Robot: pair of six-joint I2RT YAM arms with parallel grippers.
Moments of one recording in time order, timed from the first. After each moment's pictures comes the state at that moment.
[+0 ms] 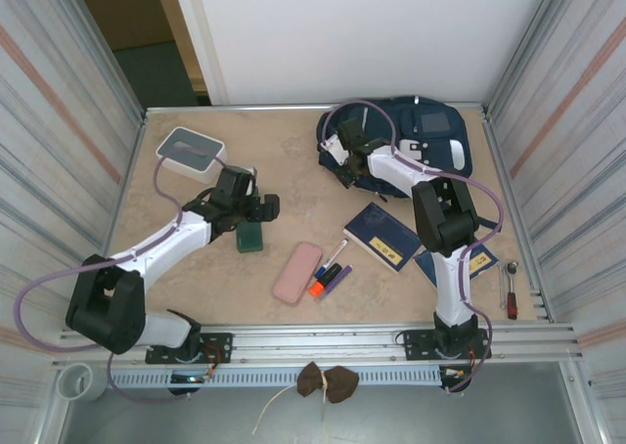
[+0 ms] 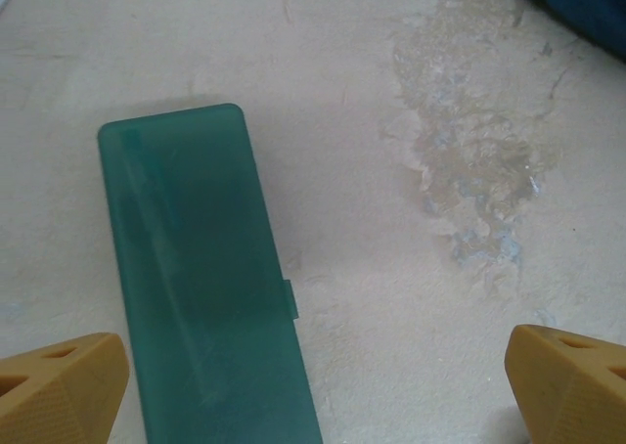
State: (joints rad) left arm -0.46 1.35 0.85 -0.35 -0.11 -0.35; right arm 0.49 2.11 1.62 -0.53 0.10 -0.36
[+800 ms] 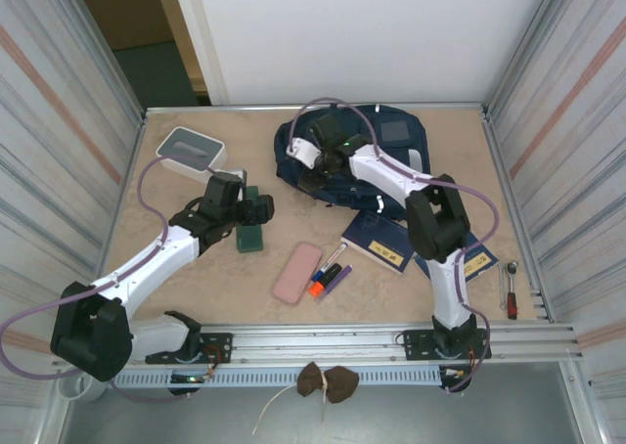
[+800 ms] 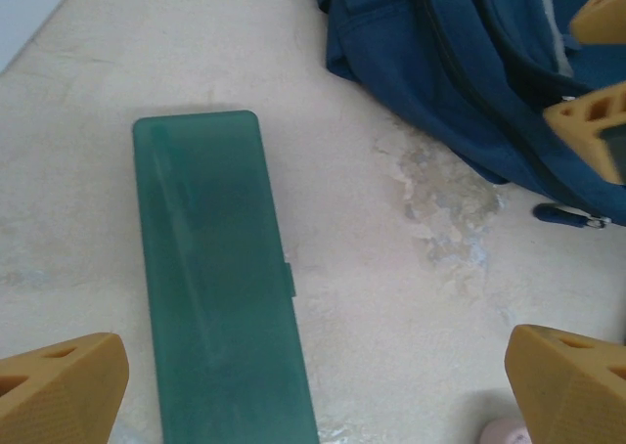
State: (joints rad) left arm -0.46 1.21 0.79 -0.35 -0.10 -0.42; right arm 0.59 2.05 1.72 -0.61 -0.16 -0.46
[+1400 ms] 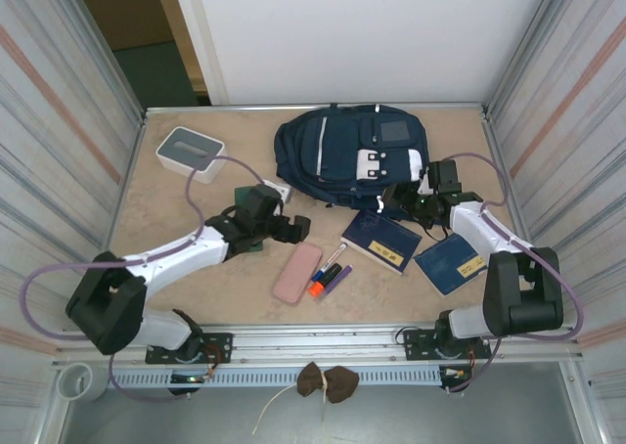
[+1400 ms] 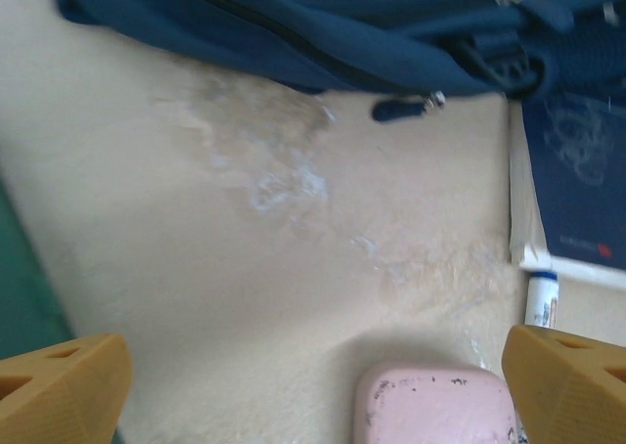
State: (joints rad) left arm -0.72 1.39 0.79 -0.20 -0.07 -0.30; right arm 0.10 1.41 0.81 -0.35 -0.32 0.62
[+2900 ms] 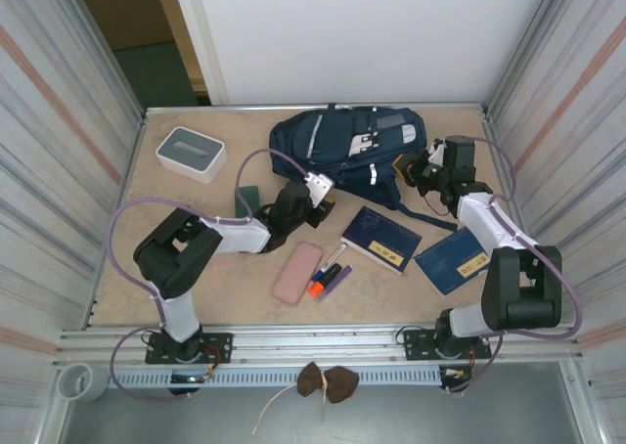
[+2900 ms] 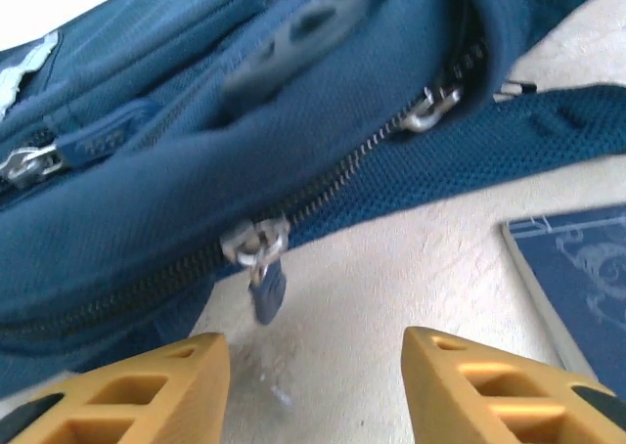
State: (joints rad) left arm -0.76 1.82 0.89 0.48 -0.14 0.09; right arm 0.04 1.42 0.92 -0.07 -0.55 0.99
